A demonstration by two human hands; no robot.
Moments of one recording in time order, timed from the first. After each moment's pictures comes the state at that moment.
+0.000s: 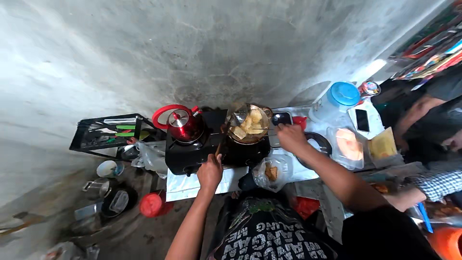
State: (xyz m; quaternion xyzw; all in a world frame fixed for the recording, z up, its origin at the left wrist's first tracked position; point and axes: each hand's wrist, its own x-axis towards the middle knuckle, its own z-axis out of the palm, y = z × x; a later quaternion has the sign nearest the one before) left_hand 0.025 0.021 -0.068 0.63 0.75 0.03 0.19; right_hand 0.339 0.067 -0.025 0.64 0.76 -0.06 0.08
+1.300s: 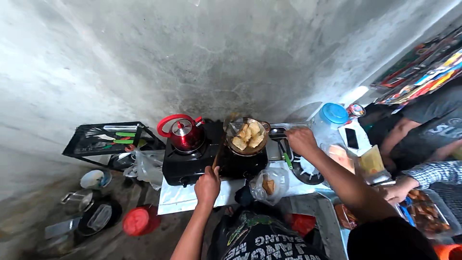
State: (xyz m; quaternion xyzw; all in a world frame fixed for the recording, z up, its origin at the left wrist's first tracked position) left_hand 0.015 0.006 -0.062 0.61 0.76 0.08 0.20; right_hand 0.372 0.079 0.004 0.66 0.74 0.01 0.10
